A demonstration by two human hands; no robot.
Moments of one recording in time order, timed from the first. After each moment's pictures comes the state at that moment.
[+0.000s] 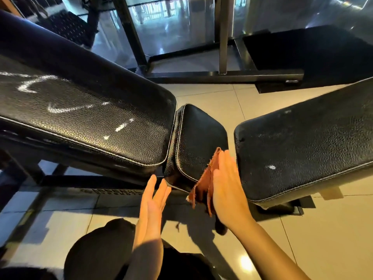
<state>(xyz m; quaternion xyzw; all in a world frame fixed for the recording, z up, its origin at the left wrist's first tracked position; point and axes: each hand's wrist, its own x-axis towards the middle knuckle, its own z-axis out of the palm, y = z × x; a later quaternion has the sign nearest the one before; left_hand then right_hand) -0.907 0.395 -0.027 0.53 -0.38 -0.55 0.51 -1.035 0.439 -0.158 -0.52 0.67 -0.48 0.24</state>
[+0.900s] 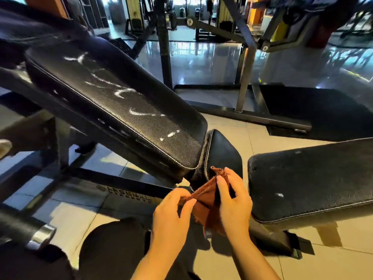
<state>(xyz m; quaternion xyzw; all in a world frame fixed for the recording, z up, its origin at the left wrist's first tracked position) -0.857 0.447 -0.100 0.55 -0.67 -0.29 0.41 -0.992 0.447 -0.100 -0.39 0.66 -0.60 0.21</state>
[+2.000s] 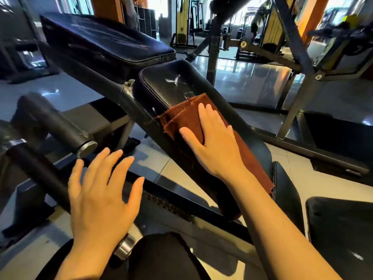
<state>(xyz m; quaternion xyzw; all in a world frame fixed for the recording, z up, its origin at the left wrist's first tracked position) -0.653 0.415 -0.012 0.64 -0.65 0.22 0.33 -0.854 0.315 0.044 -0.77 0.56 -0.29 0.09</state>
